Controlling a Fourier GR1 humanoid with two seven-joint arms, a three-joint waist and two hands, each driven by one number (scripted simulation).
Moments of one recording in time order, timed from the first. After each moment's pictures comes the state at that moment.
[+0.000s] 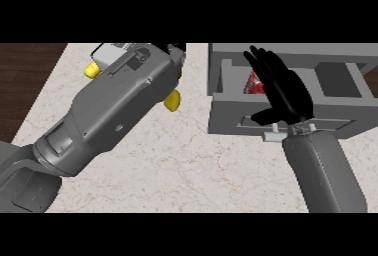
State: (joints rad) left arm -1.32 0.18 -0.60 -0.69 0.94 0.82 -0.10; right arm -0.51 -0.13 0.04 -1.34 1.12 -0.02 -0.08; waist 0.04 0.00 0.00
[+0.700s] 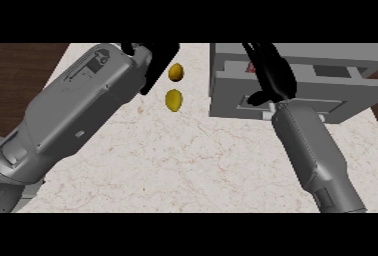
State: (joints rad) left arm -1.21 0.34 -0.59 -0.91 0.88 0.83 0.01; right arm -0.78 -0.14 -0.04 -0.78 1.26 -0.37 -0.13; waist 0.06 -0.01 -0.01
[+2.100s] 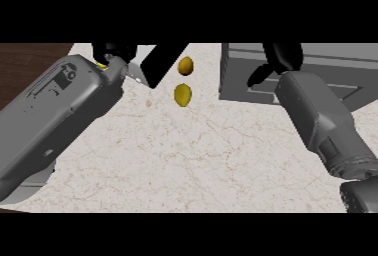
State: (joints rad) left arm -1.10 0.45 -0.58 -1.18 0.81 0.85 0.14; right arm -1.16 -0.22 -0.19 -0.21 1.31 -0.62 -0.12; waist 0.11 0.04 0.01
